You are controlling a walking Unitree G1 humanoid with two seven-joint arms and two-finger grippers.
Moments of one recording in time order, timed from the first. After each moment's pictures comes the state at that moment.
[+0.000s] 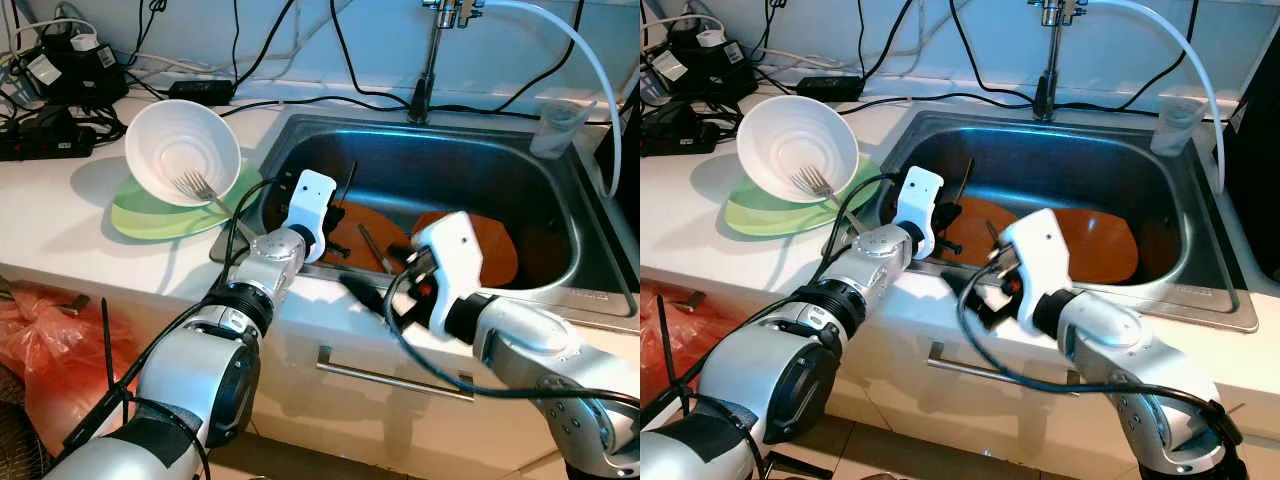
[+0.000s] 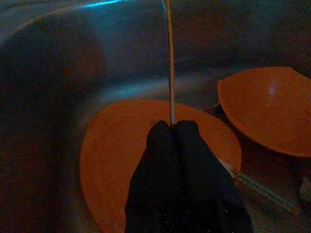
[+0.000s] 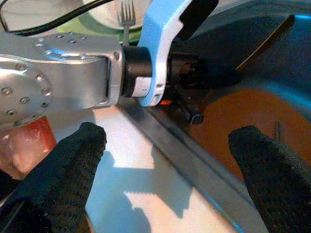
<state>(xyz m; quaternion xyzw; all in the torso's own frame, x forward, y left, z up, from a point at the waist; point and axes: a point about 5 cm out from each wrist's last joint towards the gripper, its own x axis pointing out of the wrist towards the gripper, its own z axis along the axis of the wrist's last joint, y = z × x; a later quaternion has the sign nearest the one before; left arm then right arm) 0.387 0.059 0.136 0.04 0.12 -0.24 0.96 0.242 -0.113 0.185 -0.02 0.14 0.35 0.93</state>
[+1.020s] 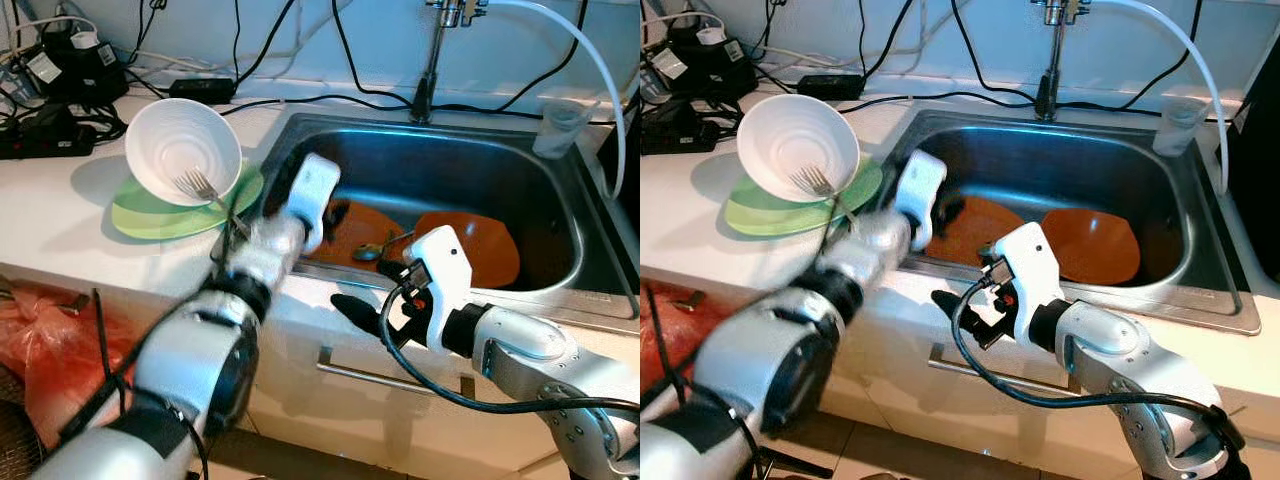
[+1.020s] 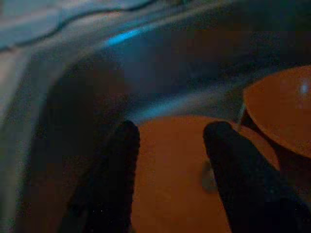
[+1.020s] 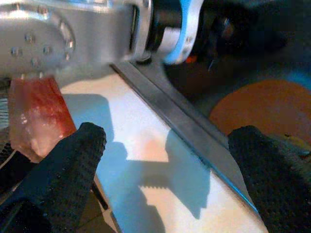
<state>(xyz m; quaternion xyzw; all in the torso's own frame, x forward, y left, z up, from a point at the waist) 0.400 0.064 0.165 0.12 0.08 -0.23 0.96 0.236 -0.110 0.180 -0.02 0.16 0.38 0.91</state>
